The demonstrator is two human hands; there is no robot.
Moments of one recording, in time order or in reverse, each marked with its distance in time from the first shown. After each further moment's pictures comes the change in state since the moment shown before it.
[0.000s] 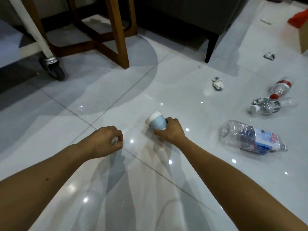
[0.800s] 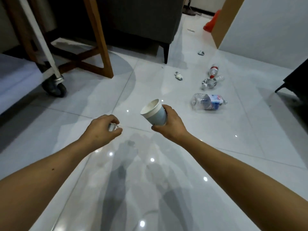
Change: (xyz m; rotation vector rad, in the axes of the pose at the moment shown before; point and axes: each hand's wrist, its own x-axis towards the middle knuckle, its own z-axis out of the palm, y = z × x) left_hand -0.154 -0.051 -0.085 -0.286 0.191 0.178; right_hand -0.245 -0.141 0.040 0.197 0.391 -0.045
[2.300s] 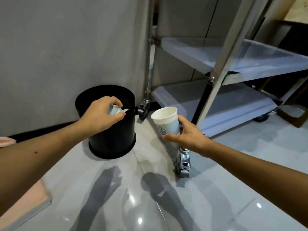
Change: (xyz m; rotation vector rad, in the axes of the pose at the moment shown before) left_hand -0.669 -0.286 -0.387 0.246 0.772 -0.466; right_hand -0.438 -0.422 0.396 0.074 -0.807 -0.626
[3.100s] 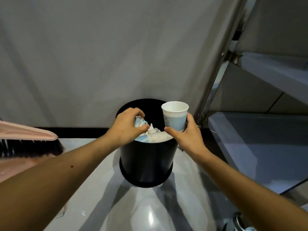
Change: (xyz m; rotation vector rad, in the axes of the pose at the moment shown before) left_hand 0.055 -0.089 0.022 0.039 0.214 -0.262; right_hand 0.193 -0.023 0.096 0.155 0.044 -0.279
